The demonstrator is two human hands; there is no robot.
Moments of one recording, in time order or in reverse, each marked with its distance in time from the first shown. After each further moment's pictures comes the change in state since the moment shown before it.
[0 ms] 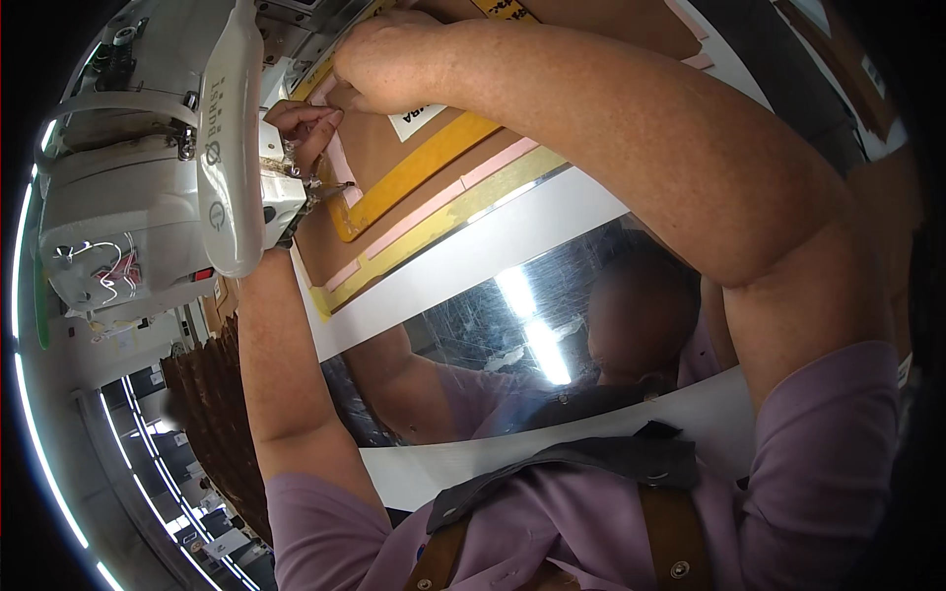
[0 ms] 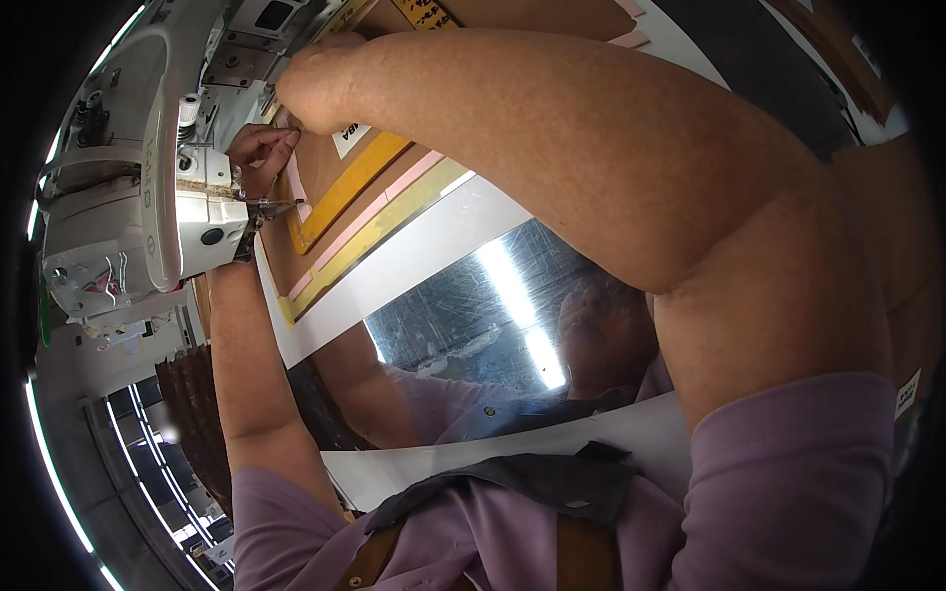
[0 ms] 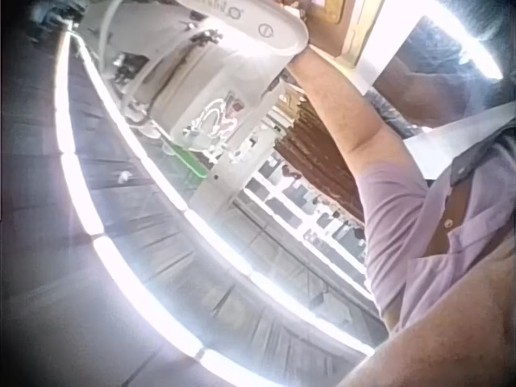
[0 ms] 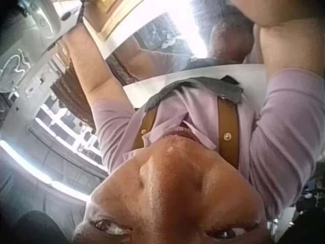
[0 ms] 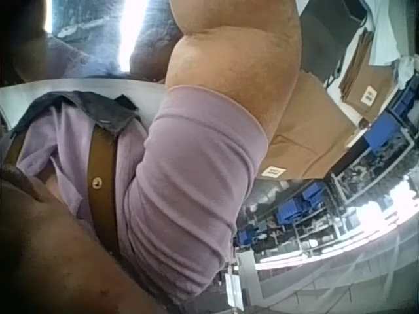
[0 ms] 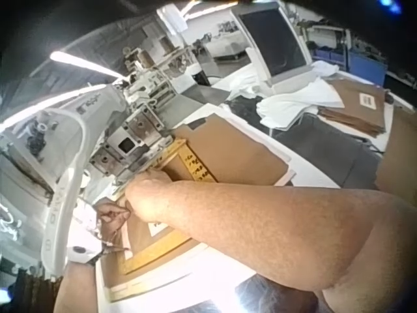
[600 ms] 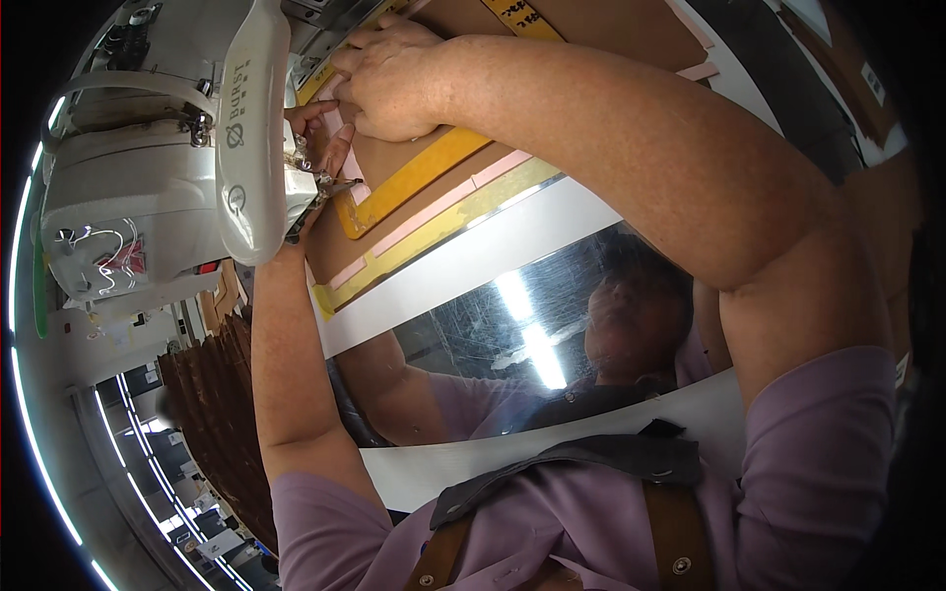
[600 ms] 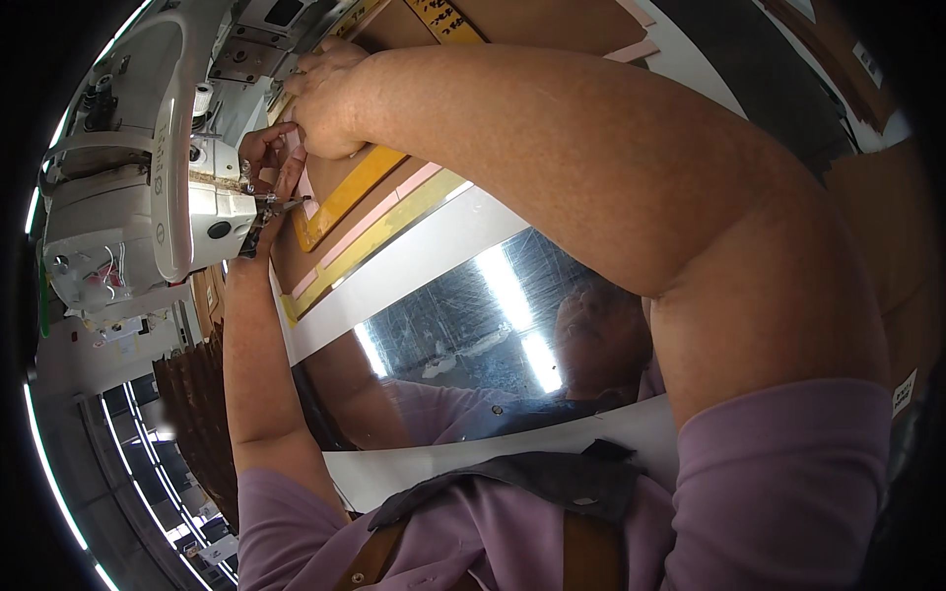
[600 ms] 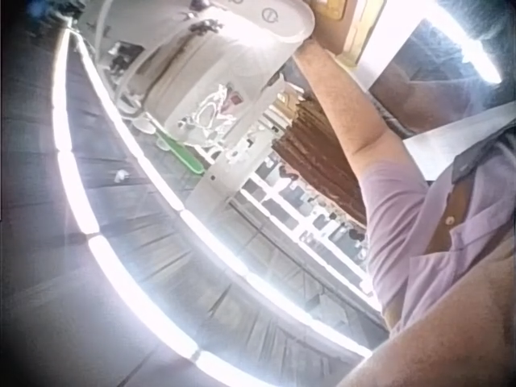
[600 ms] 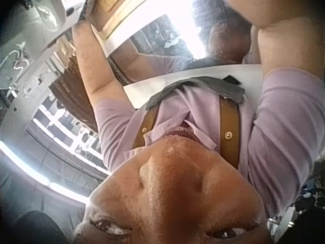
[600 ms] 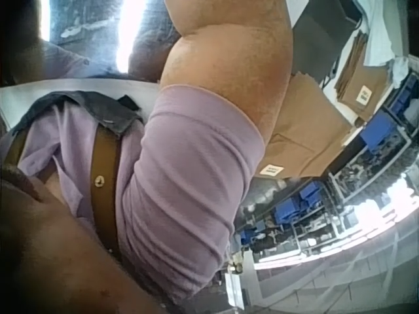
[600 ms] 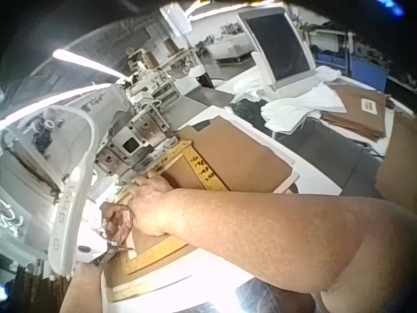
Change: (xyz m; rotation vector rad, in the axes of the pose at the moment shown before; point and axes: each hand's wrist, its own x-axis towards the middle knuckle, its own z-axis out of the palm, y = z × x) left_hand -0.024 0.039 0.002 0.257 0.097 0.168; right_hand -0.001 -0.015 0.017 -0.280 -0.063 -0.090
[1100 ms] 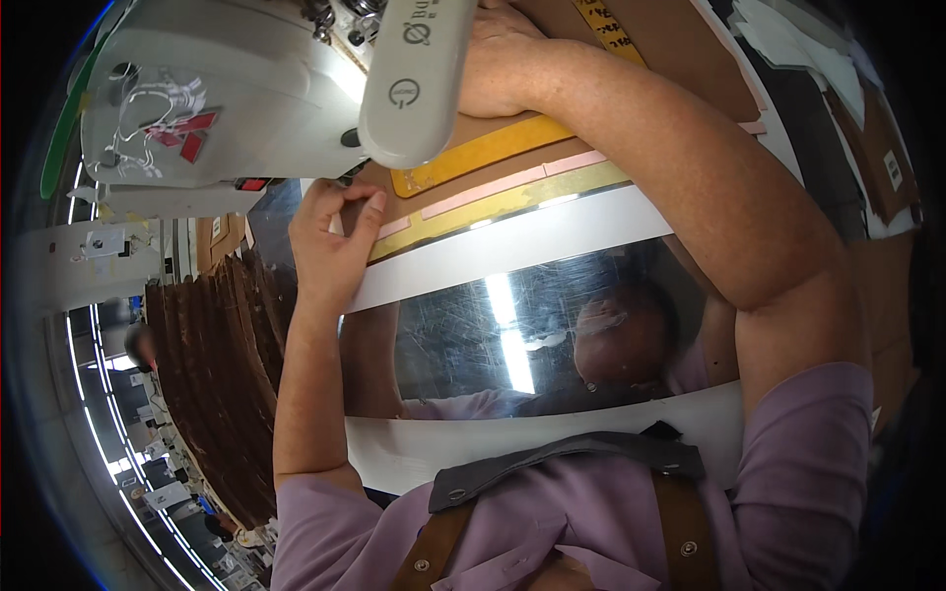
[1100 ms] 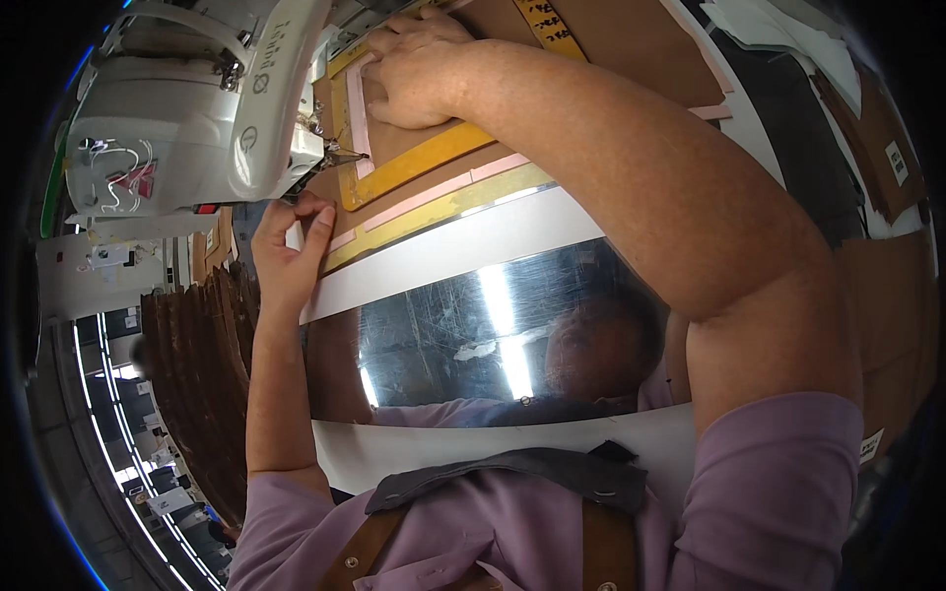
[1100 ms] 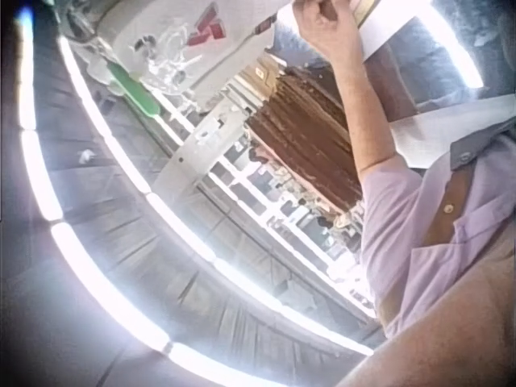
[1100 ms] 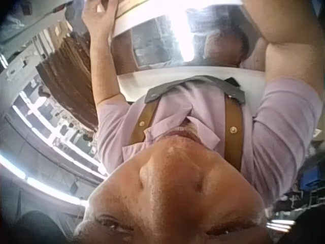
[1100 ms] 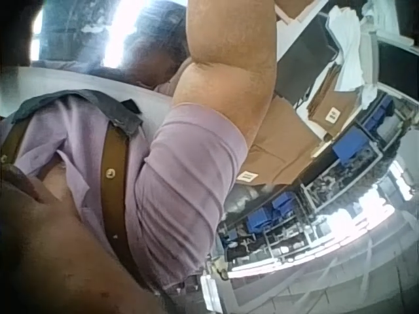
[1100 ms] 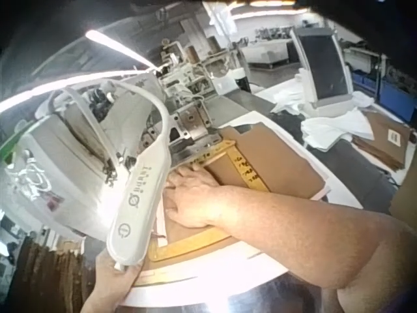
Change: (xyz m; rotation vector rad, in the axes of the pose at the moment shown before) left_hand -0.098 0.073 -0.042 -0.169 0.046 -0.456; right_hand -0.014 0.010 -0.019 0.197 -0.049 -0.043
